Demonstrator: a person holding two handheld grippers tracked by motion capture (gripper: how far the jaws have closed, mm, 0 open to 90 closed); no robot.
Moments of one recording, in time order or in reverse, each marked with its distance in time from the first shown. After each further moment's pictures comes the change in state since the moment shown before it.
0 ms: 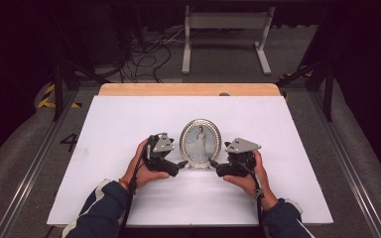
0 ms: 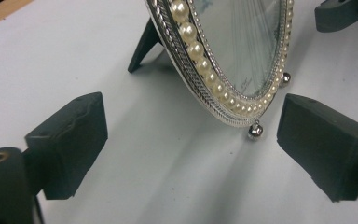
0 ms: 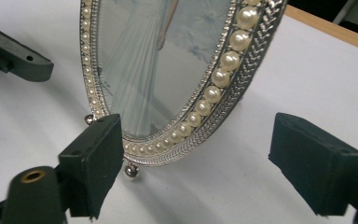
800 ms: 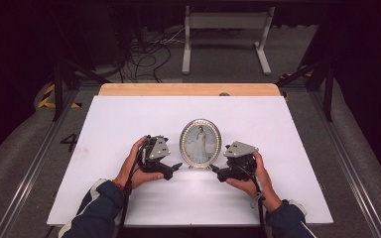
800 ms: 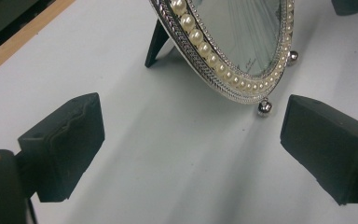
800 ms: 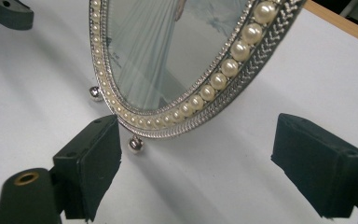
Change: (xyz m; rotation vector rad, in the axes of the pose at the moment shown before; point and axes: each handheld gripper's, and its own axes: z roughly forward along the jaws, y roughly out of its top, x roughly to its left) left arm -0.005 -0.003 -0.020 0.024 0.087 0.107; right arm 0.005 -0.003 -0.006 0.066 -0.006 -0.077
